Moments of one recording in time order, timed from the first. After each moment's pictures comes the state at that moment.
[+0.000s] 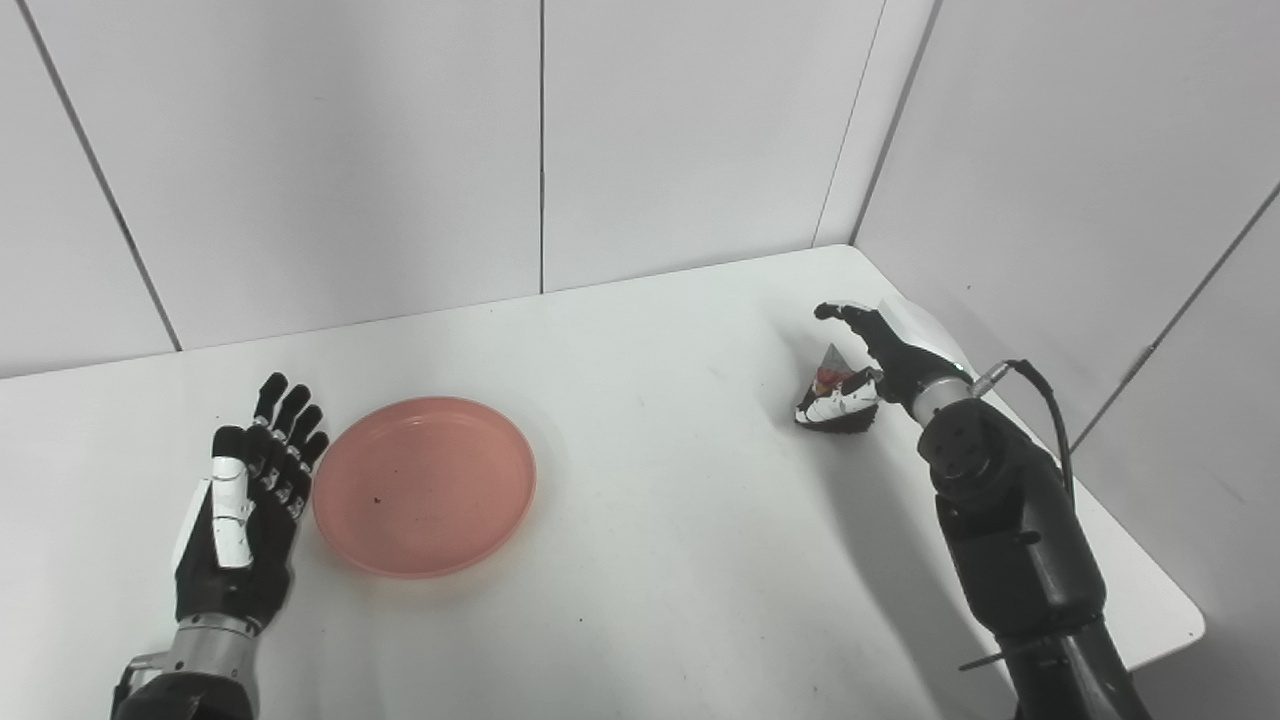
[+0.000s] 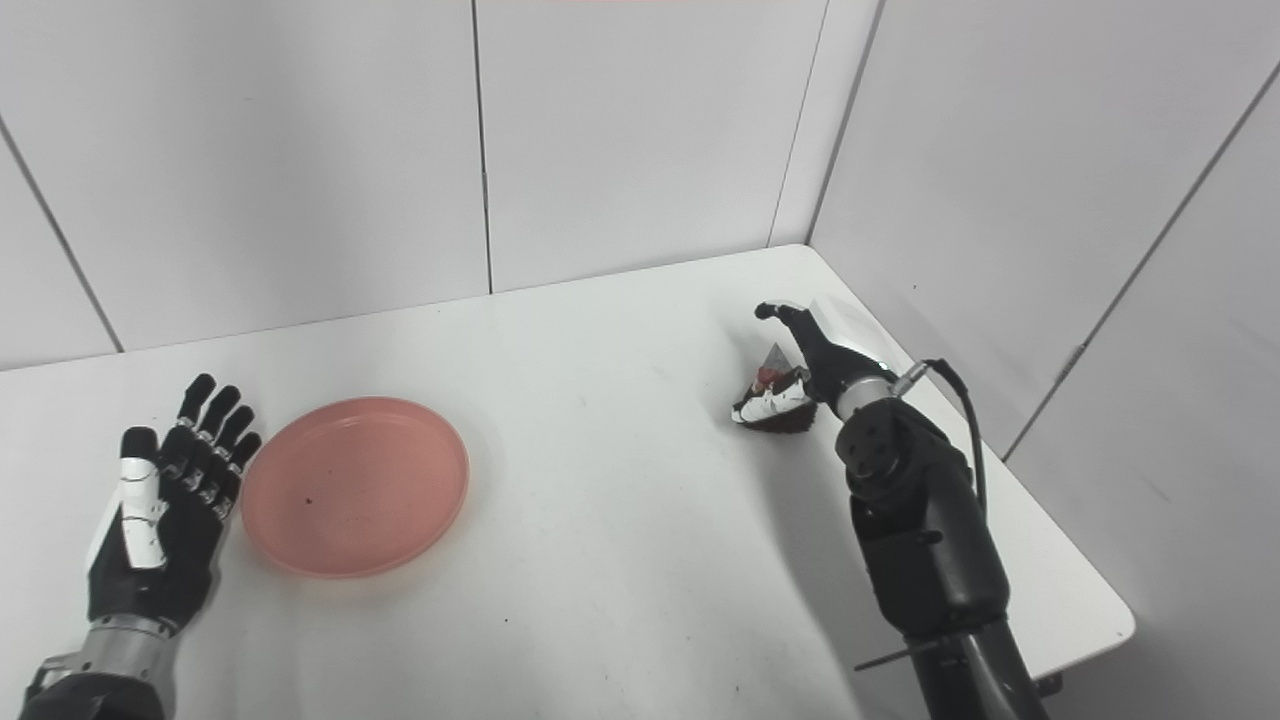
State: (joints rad) left arm -0.40 0.02 0.03 0.39 -0.30 -0.16 -0.30; right arm -0.39 -0.48 -0.20 -0.06 -0.77 0.47 0.47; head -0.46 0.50
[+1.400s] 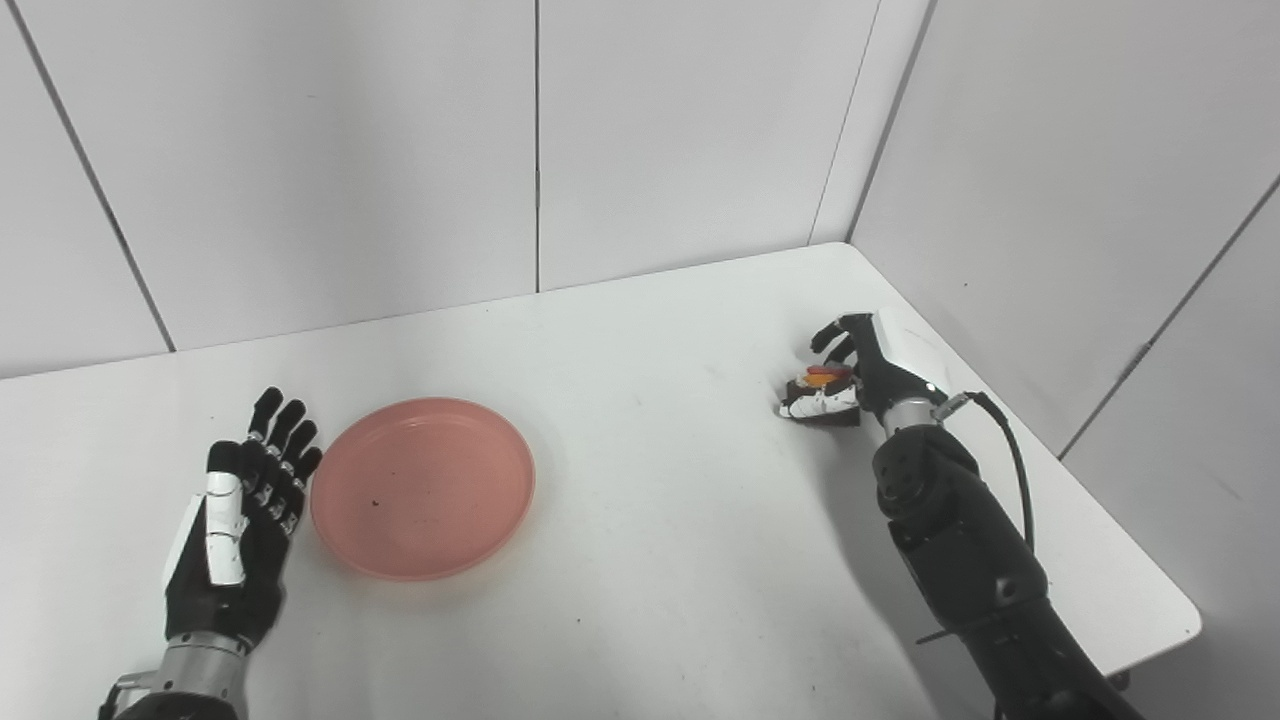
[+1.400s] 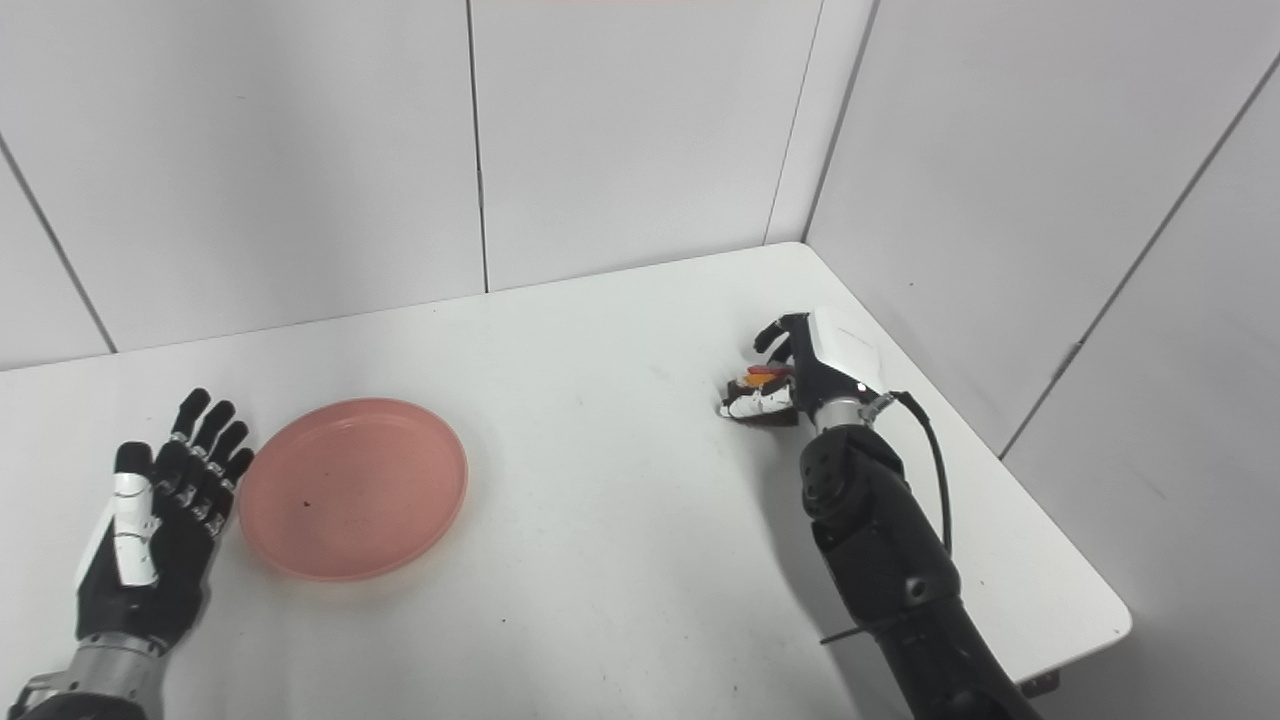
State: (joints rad) left arm -0.37 0.03 0.02 0.33 -0.28 -0.13 -0.29; right arm -0.43 -0.49 -0.06 0.30 -0.63 0.36 -0.14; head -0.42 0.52
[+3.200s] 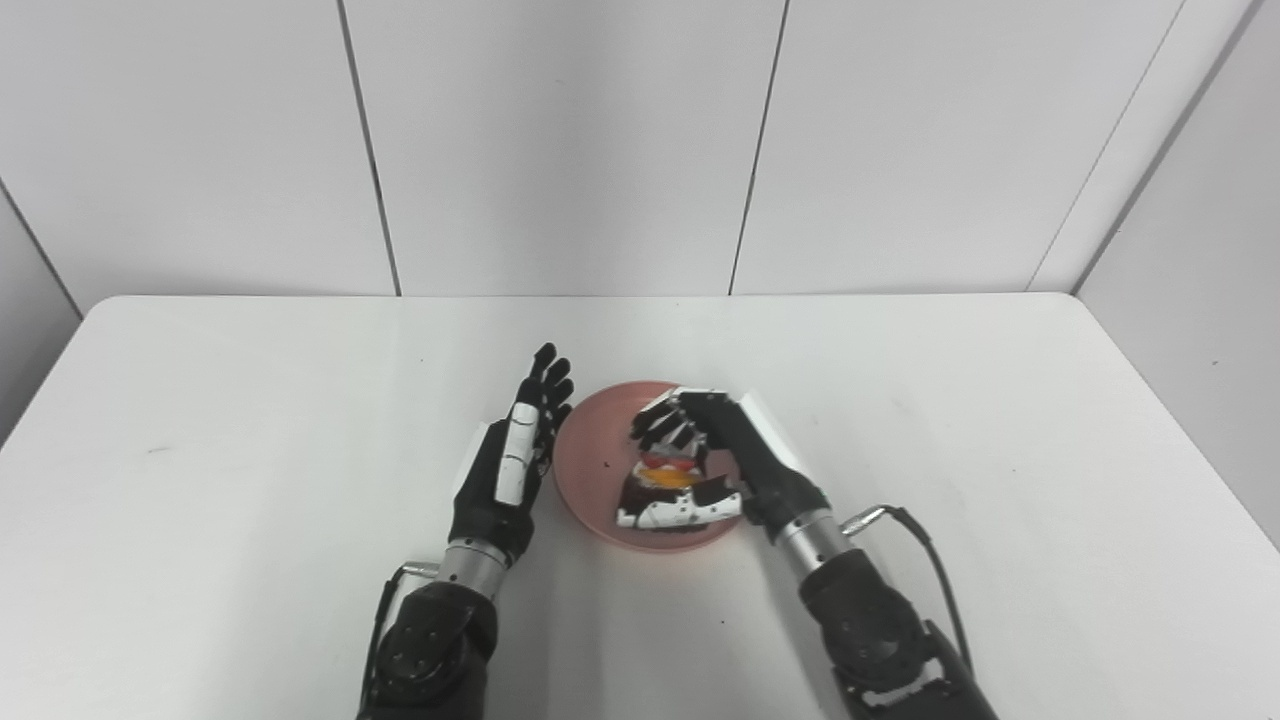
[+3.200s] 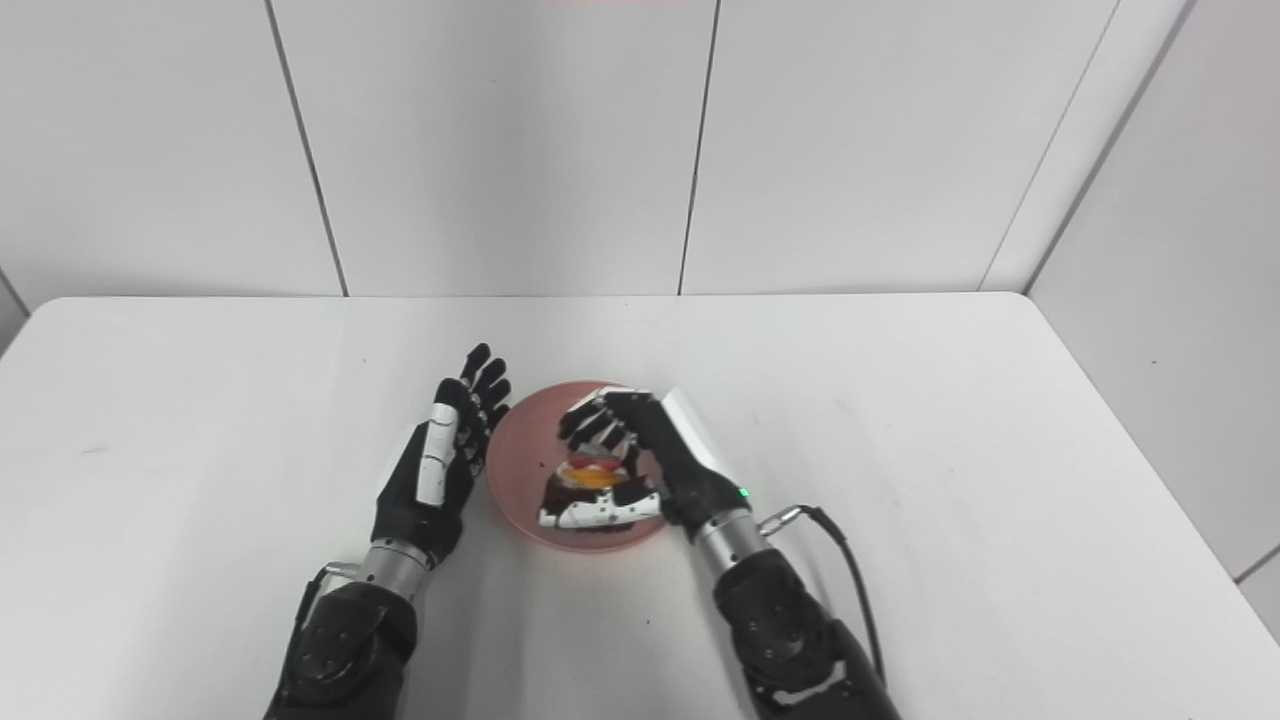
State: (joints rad) left arm -0.42 -0.13 -0.05 0.42 -0.11 -0.18 -0.16; right arm -0.41 -0.14 0.26 0.12 -0.32 -0.03 0.07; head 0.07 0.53
